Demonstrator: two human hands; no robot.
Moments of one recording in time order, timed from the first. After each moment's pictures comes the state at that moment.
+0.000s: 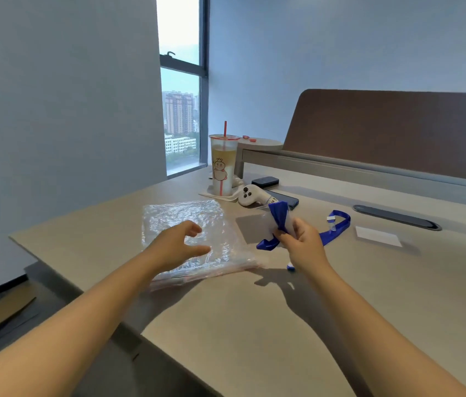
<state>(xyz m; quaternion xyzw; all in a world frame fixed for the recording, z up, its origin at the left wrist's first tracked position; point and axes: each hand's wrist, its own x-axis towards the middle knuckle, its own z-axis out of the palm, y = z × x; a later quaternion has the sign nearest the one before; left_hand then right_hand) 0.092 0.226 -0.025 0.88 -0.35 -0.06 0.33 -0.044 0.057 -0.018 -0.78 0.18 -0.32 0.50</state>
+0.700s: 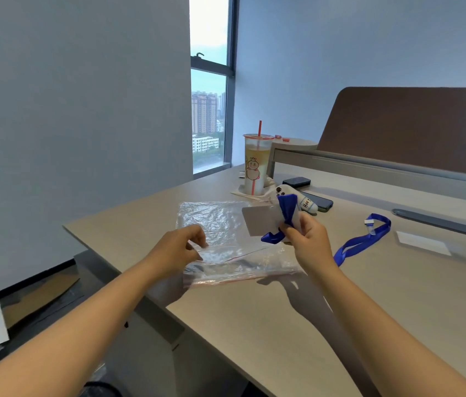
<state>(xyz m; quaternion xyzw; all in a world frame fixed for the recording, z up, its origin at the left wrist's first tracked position) 0.108 0.294 -0.038 0.86 -0.34 -0.03 0.37 -0.006 0.105 -0.024 -0.77 0.13 -0.33 0.53</state>
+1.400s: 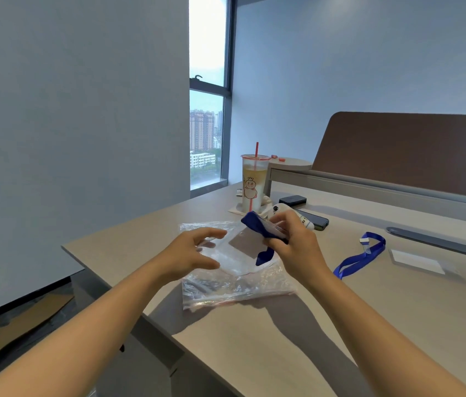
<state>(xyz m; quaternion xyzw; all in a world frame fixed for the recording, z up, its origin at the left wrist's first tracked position) 0.095 0.282 -0.003 0.80 -0.37 -0.11 0.45 -0.004 0.112 0.001 -0.88 0.07 -0.32 0.34</state>
